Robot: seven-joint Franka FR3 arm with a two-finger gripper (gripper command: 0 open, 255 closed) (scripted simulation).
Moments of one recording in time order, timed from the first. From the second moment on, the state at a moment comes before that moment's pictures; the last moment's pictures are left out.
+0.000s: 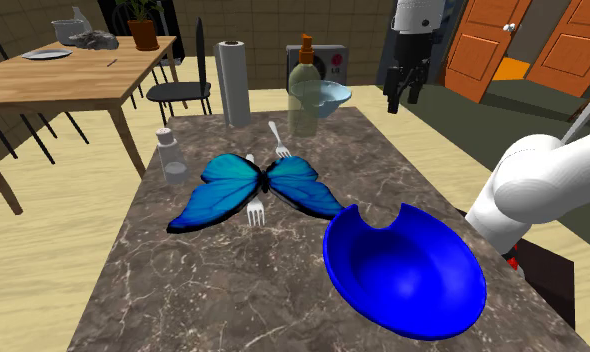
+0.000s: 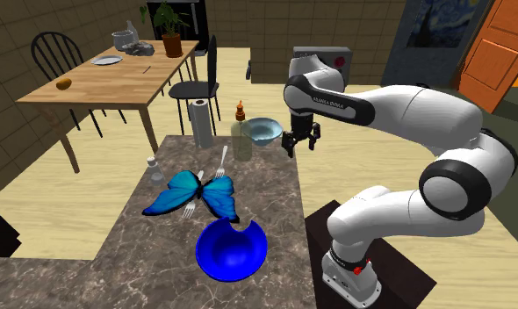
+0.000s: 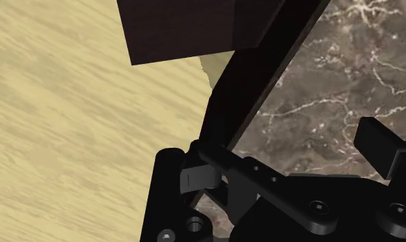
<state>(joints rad) 0.00 -0.75 -0.01 -2.43 0.00 1.54 0.12</state>
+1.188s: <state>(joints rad) 0.04 -0.27 0.34 -2.09 0.04 1.67 0.64</state>
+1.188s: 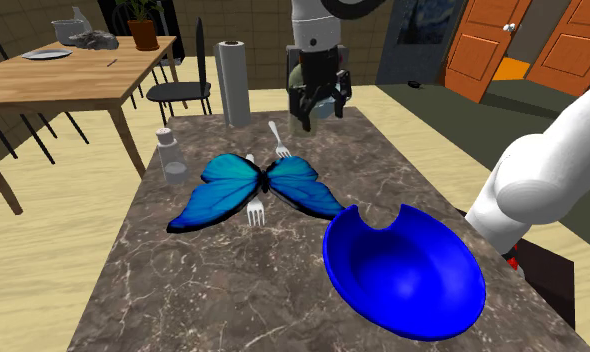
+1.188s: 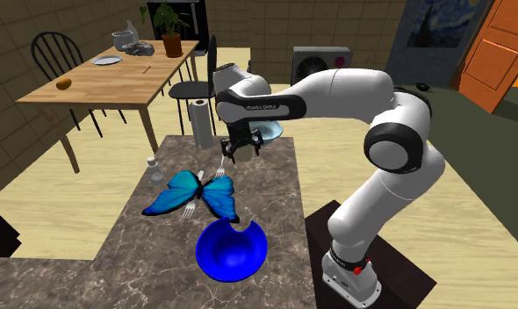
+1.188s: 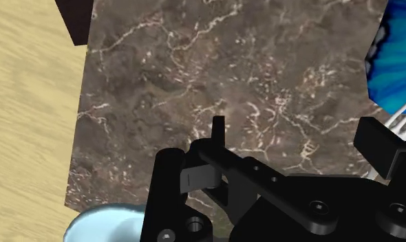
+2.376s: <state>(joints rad) 0.09 0.09 0.45 -1.84 -0.11 1.76 0.94</state>
